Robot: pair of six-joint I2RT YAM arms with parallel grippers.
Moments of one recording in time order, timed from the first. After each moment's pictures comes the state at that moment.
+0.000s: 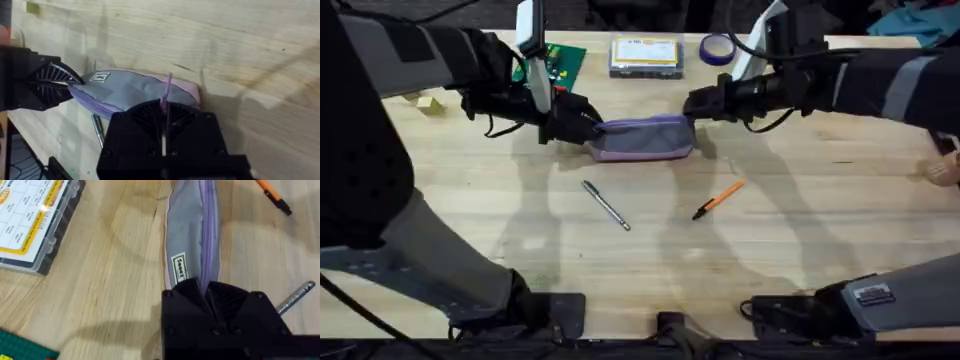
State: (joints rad) left arm 0.15 1.83 1.15 -0.87 1.02 1.50; right arm 0.22 1.68 1.04 -0.29 -0.56 0.31
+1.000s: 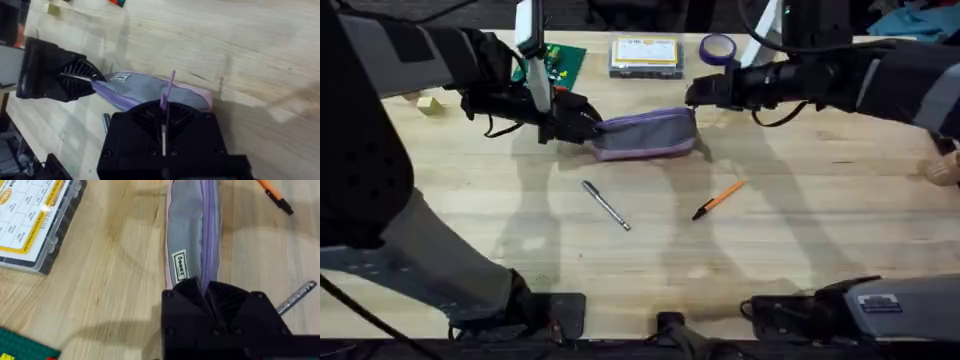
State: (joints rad) left arm 0.15 1.83 1.15 -0.87 1.02 1.50; right arm 0.23 1.57 1.04 -0.29 -0.56 0.28
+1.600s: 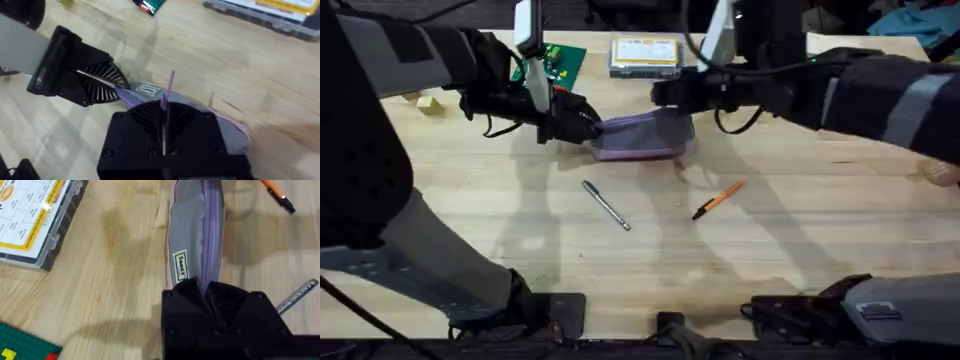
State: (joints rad) left arm 0.15 1.83 1.15 -0.87 1.02 1.50; right arm 0.45 1.57 1.04 -0.15 -0.39 0.26
